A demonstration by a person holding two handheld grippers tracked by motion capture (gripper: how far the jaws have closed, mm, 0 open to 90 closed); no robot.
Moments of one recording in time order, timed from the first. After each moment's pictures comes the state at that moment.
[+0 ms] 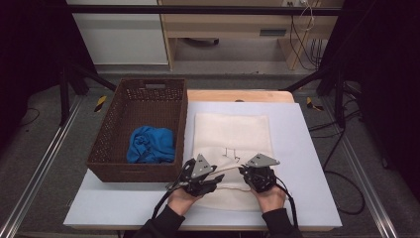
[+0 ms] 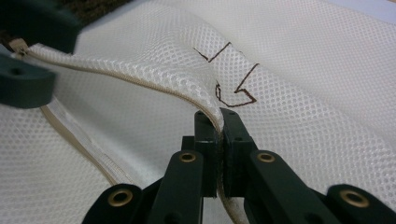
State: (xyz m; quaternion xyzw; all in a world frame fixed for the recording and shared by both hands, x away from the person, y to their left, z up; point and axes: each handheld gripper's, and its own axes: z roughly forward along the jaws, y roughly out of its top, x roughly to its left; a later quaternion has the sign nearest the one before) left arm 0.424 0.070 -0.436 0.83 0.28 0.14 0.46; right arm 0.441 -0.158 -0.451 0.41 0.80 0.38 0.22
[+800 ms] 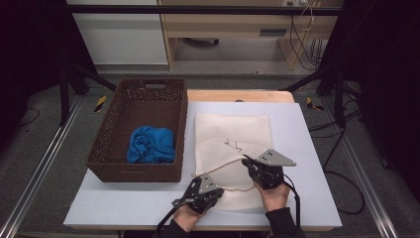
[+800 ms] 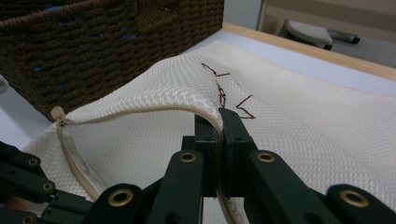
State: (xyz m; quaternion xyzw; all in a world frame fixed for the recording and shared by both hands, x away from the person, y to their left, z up) left arm 0.409 0.055 -0.487 0.85 0.29 0.11 0.42; right arm 0.432 -0.170 -0.420 0.38 0.75 0.48 0.25
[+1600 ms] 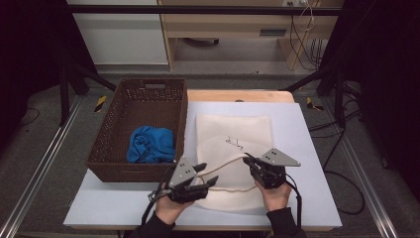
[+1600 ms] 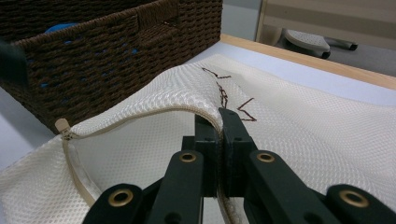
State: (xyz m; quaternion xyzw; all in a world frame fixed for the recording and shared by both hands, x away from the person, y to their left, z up) left arm 0.403 0.104 -0.389 0.79 0.28 0.18 0.52; right arm 0.431 -0.173 -0.416 0.39 0.74 0.49 0.25
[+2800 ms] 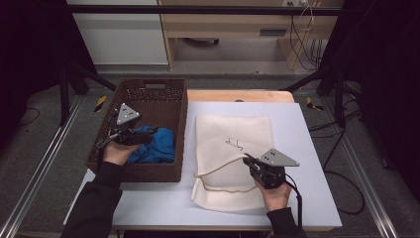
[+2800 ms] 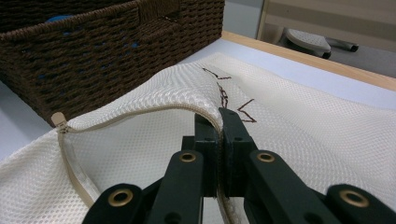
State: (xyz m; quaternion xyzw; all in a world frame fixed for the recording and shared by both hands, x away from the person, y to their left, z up) left arm 0.530 0.240 -0.362 0.77 0.39 0.30 0.41; right arm 0.432 -0.173 -0.418 0.38 0.74 0.49 0.26
